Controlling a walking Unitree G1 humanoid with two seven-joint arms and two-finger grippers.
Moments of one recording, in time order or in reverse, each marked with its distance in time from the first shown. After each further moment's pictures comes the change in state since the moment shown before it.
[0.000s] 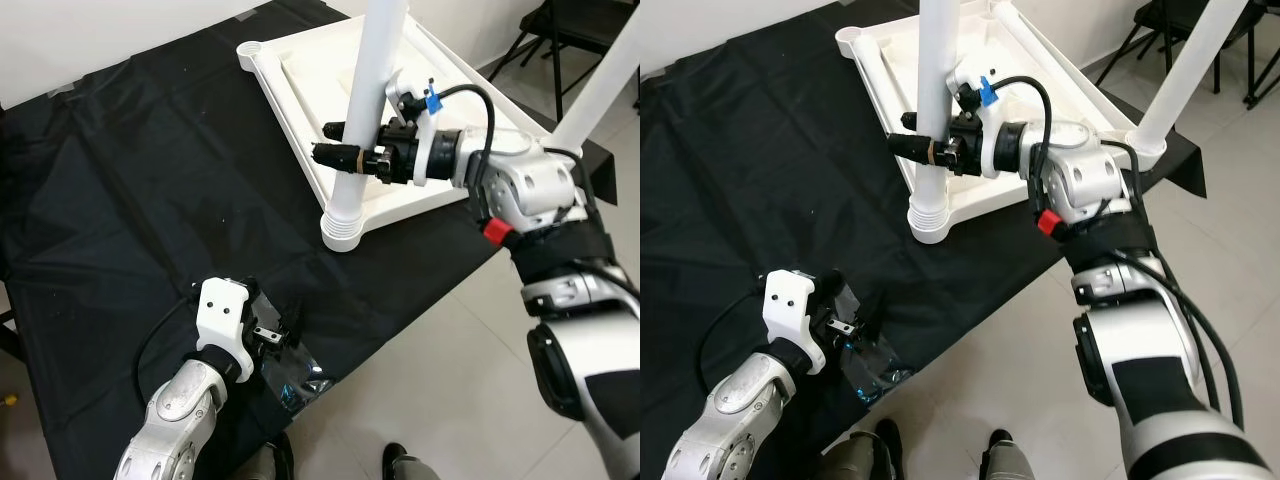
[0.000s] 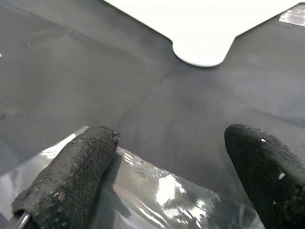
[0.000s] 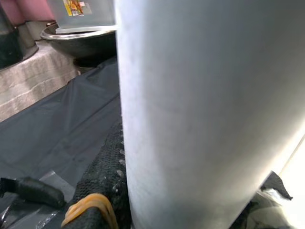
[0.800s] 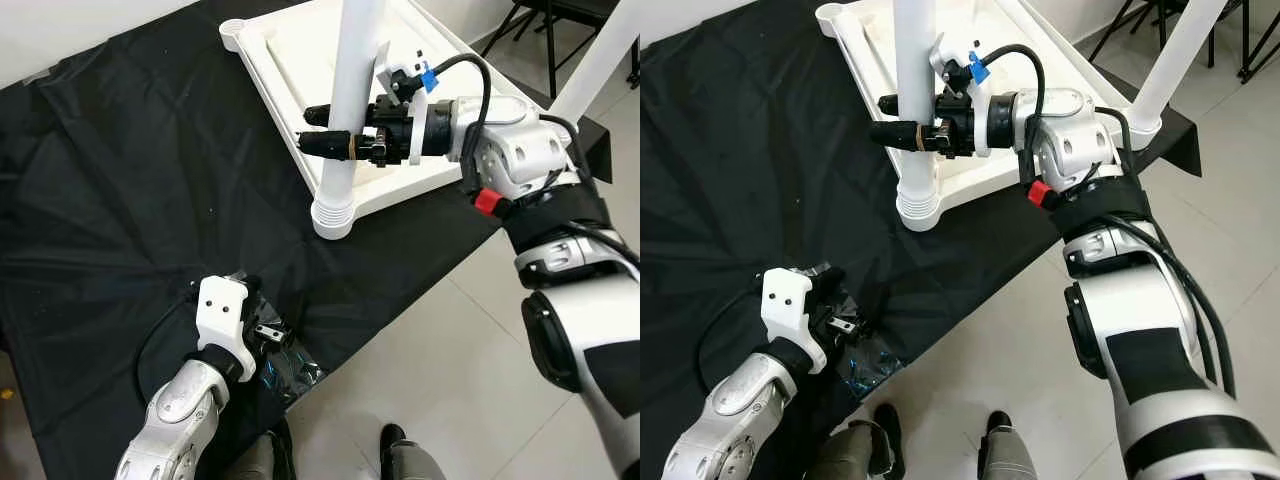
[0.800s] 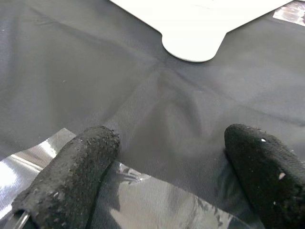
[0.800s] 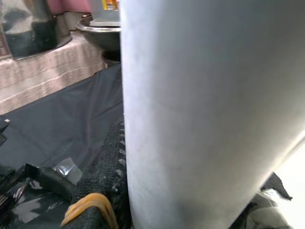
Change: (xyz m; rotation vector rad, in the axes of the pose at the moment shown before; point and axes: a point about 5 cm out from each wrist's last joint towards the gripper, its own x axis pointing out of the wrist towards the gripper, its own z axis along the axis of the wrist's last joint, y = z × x) left arm -0.001 -0.003 0.007 -0.021 -0.025 -0.003; right arm 0.006 0.003 0.025 -0.152 -0.026 0.182
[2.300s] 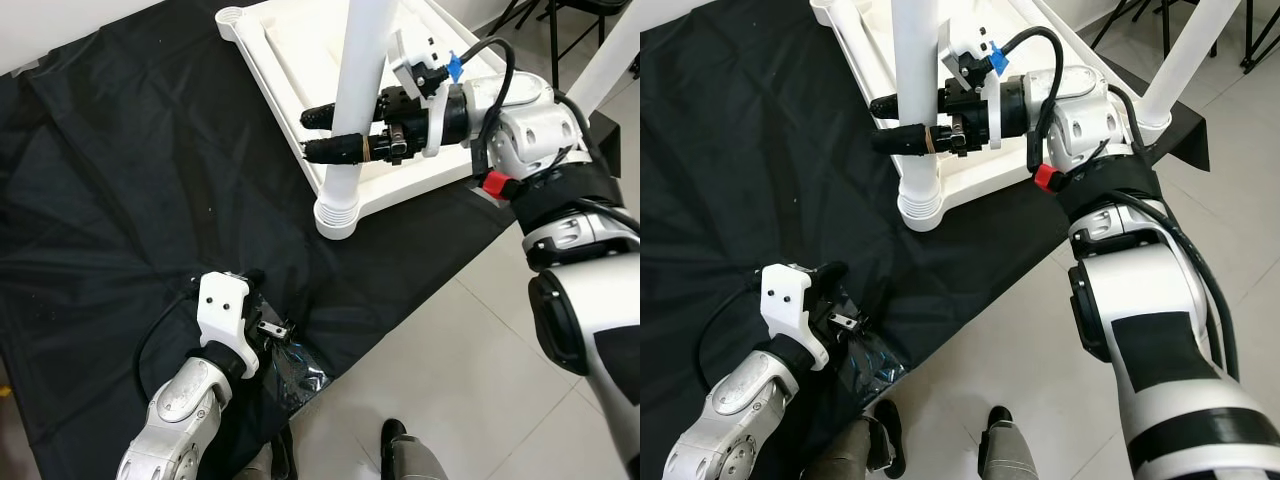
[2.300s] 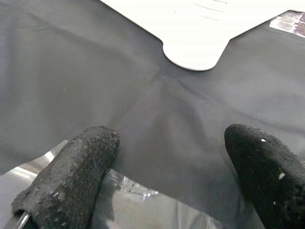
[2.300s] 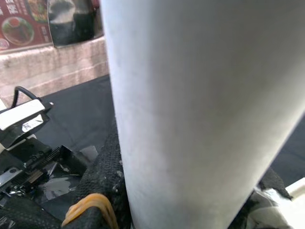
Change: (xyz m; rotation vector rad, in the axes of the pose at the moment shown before) left arm 0.000 -0.003 0.006 -0.010 -0.033 0.000; right arm -0.008 -0.002 0.013 -0.060 0.006 0.152
